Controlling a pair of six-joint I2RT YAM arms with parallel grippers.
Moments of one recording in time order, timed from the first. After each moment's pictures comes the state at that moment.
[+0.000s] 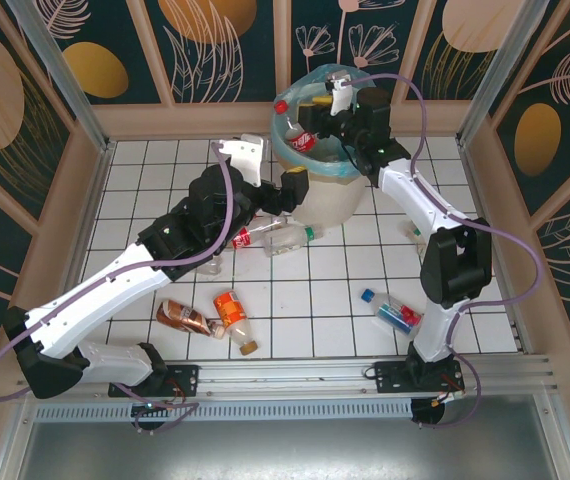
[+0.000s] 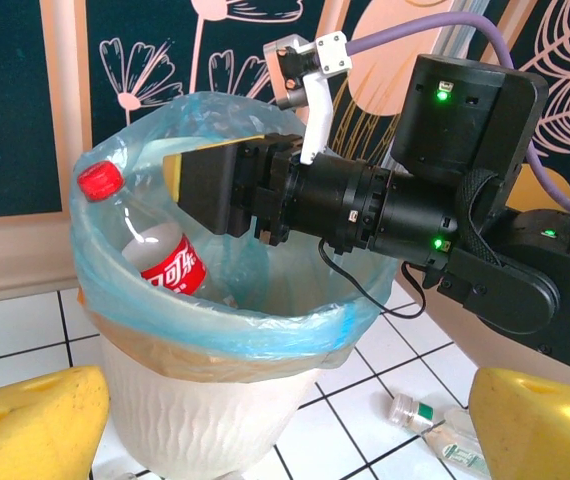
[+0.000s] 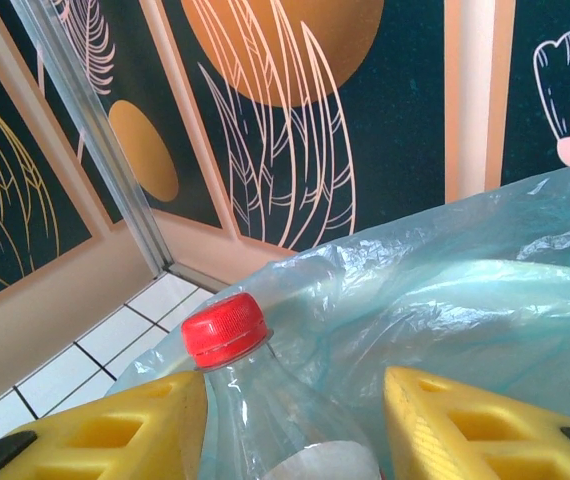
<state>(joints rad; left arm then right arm) -0.93 1.29 1.39 -0.27 -0.35 -0.35 0.37 1.84 1.64 0.09 -0.39 0.14</state>
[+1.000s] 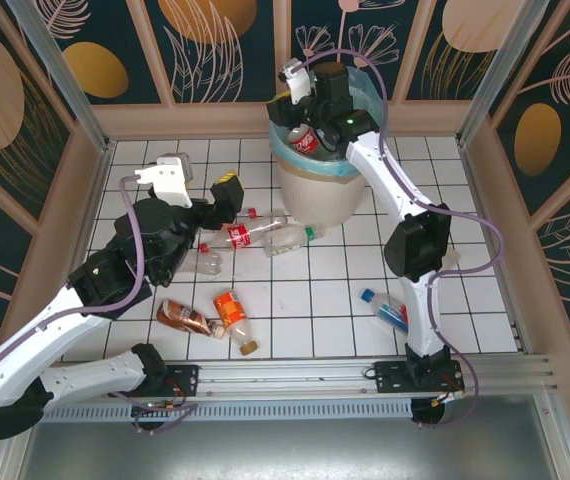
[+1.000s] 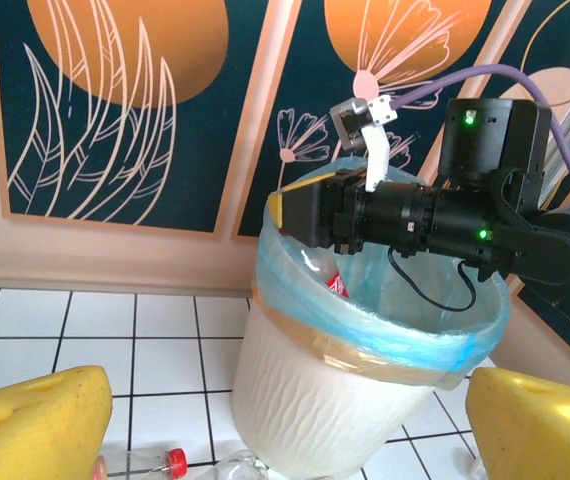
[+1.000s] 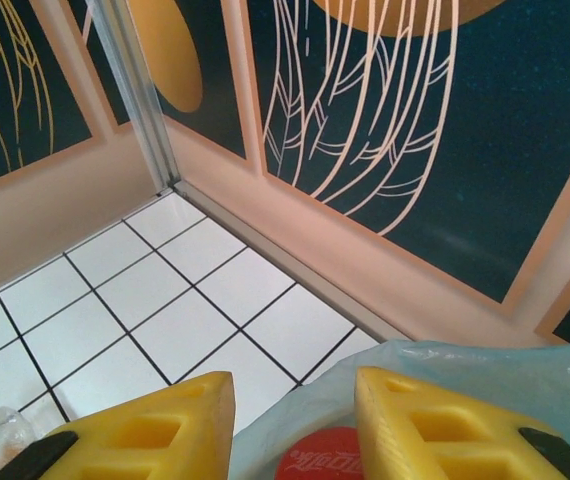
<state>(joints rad) -0.93 0.96 1.24 -0.40 -0.61 -0.41 0.48 2.16 2.27 -0.43 -0.35 -0.09</state>
